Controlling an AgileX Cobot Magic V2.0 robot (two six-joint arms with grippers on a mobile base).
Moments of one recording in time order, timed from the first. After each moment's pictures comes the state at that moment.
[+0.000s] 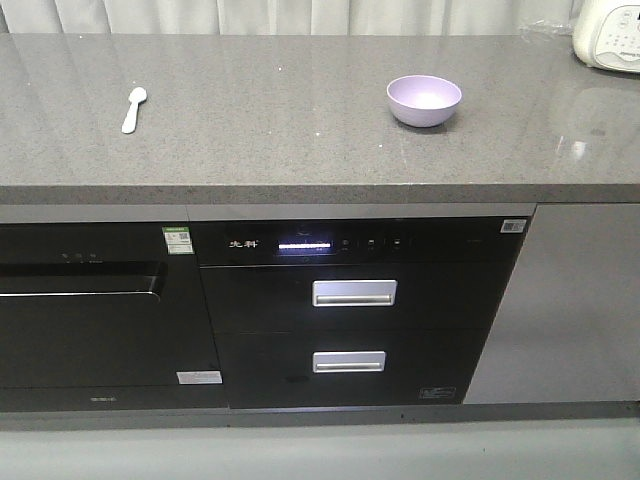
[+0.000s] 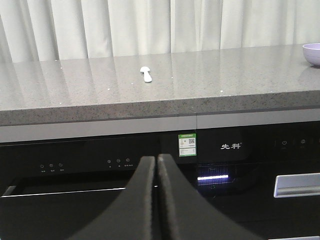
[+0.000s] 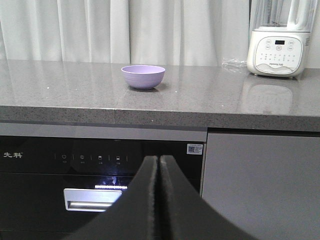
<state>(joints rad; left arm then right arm) 0.02 -0.01 0.03 0.13 0.13 -0.14 0.02 -0.01 0.03 -0.03 0.07 0.00</state>
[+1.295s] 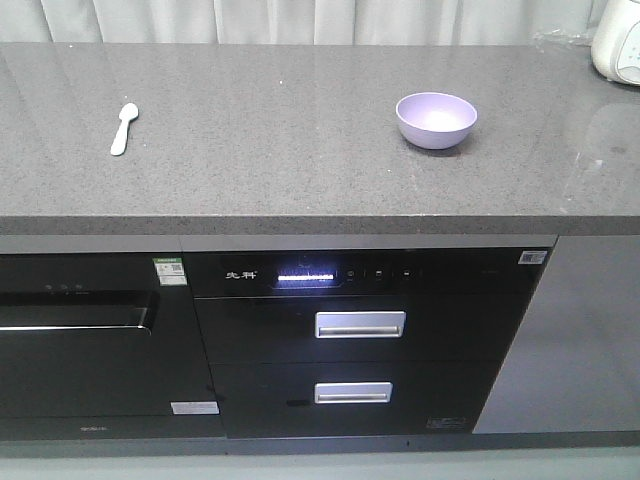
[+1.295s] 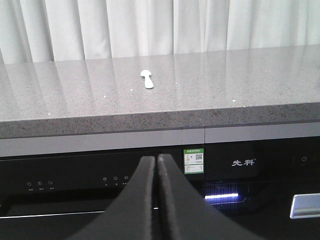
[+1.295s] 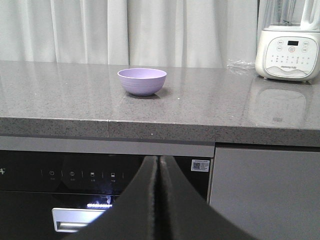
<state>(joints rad) 0.02 -0.01 0.03 0.13 0.13 -0.14 0.02 -0.01 0.03 -0.03 0.07 0.00</state>
